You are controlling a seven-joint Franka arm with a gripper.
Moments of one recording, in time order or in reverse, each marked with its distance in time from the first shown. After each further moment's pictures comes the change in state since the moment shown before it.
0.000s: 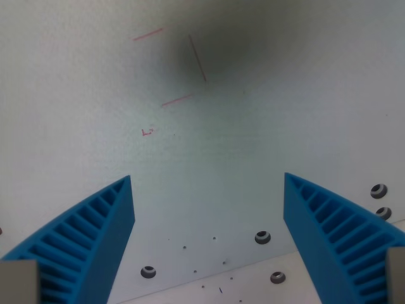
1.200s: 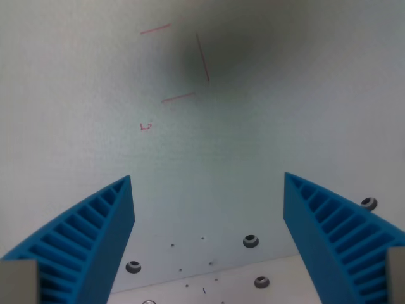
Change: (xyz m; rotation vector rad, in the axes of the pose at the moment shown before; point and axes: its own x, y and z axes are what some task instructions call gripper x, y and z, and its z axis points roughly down) arm 0.000 -0.001 0.000 0.000 0.000 -0.095
